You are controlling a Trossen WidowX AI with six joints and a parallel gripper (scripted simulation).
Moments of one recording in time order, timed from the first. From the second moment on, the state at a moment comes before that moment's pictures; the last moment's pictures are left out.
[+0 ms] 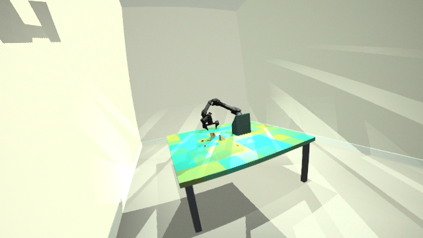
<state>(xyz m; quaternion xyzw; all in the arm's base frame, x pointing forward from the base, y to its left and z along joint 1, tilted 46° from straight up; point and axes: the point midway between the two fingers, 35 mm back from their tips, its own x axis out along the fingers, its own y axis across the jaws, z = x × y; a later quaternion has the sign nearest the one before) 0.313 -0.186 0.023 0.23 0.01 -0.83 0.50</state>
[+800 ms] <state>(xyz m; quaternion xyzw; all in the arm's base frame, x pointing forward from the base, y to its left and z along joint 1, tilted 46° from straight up) 0.320 -0.196 0.018 0.28 -0.07 -0.82 0.49</state>
